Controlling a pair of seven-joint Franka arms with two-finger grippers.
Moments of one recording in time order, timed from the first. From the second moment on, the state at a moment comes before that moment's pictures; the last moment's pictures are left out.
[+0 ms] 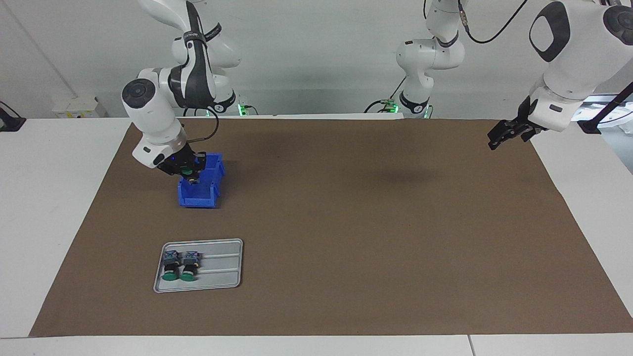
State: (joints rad) left arm -0.11 0.04 0.04 -1.58 0.04 1.48 -0.18; right arm -0.09 -0.08 0.10 -2.28 0.00 2.10 -0.16
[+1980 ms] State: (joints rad) left arm -0.12 0.03 0.04 -1.58 0.01 1.48 -0.09; right arm -0.05 -0.11 0.10 -1.95 0.00 1.78 -0.16
